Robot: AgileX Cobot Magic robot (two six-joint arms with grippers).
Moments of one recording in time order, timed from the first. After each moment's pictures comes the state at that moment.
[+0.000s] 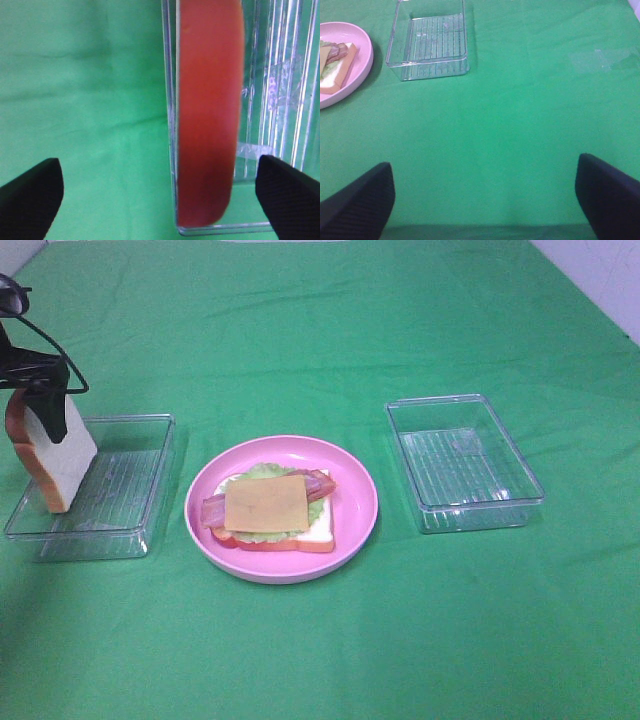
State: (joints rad) left arm -0.01 2.07 -1.64 -0.01 1.18 -0.04; right arm 0.10 0.00 -0.46 -0.05 1.12 0.06
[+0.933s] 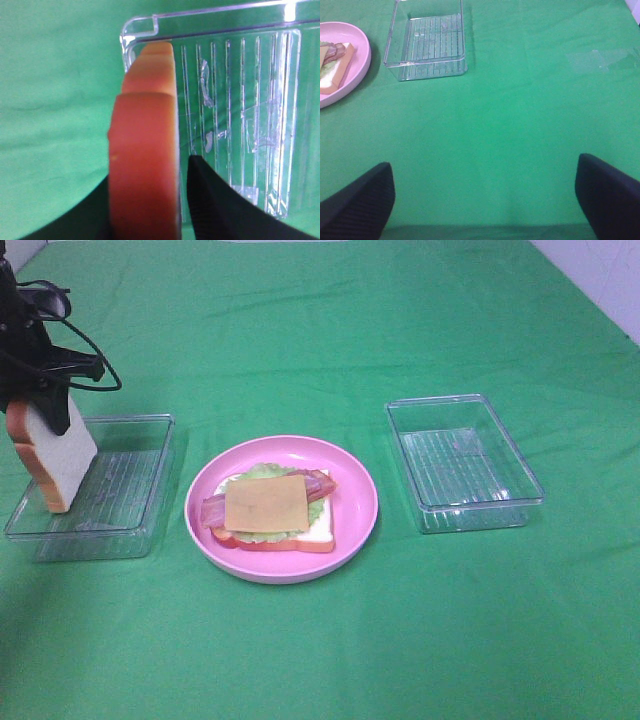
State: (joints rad) left arm -0.06 2.18 -1.78 -0.01 1.17 -0.05; right arm 0.10 0.00 -0.46 -0.05 1.12 0.06
